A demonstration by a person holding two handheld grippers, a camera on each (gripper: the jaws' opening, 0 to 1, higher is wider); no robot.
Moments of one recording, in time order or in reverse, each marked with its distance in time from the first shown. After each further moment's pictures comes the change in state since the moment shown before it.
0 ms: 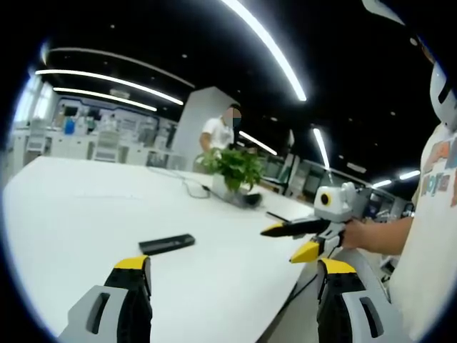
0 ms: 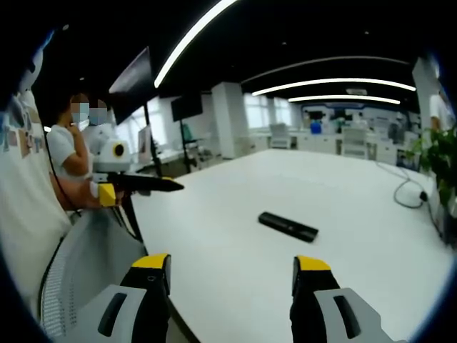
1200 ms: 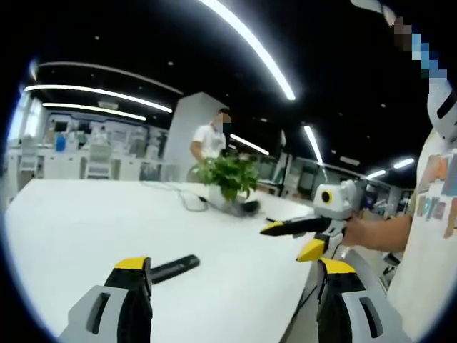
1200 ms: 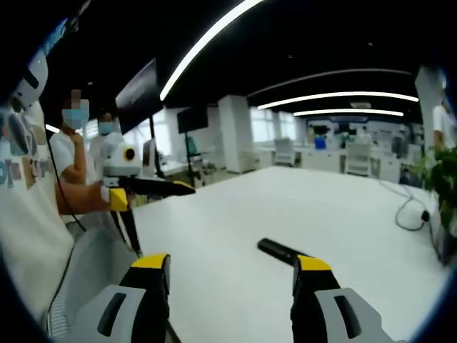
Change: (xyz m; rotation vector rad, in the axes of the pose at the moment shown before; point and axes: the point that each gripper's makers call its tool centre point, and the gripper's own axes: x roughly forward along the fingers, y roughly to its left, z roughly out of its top) left arm 0.012 0.013 0.045 0.092 -0.013 -0.034; right arm 0.004 -0.004 0.052 -0.047 -0.087 0.021
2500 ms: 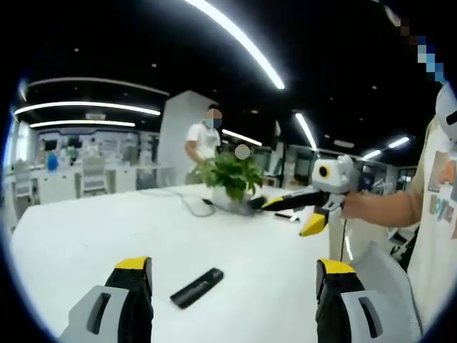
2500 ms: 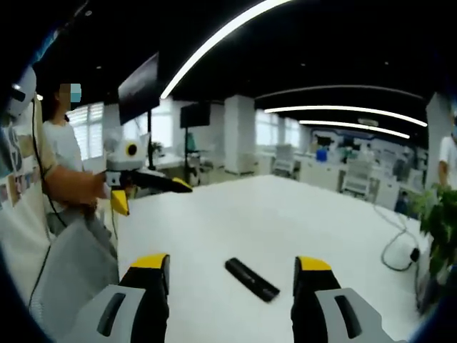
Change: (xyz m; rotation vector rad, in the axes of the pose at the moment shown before) left arm 0.029 0.050 0.024 0.110 0.045 -0.021; right arm 0.023 -0.060 0.040 -0.125 0.023 -0.013
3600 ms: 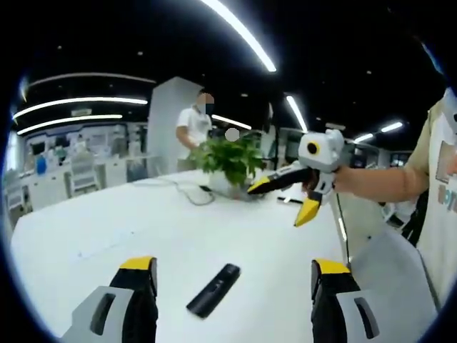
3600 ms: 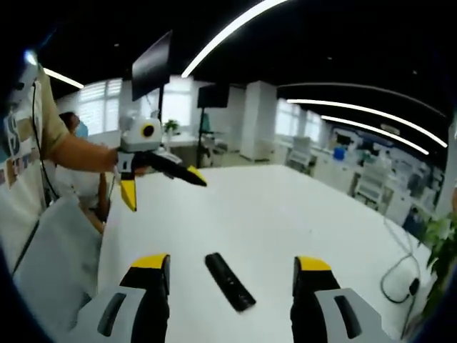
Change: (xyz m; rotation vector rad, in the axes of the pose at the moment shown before) left arm 0.045 0.041 -0.013 0.052 0.105 -0.062; right arm 0.043 -0.051 -0.010 -0.121 0.109 0.092
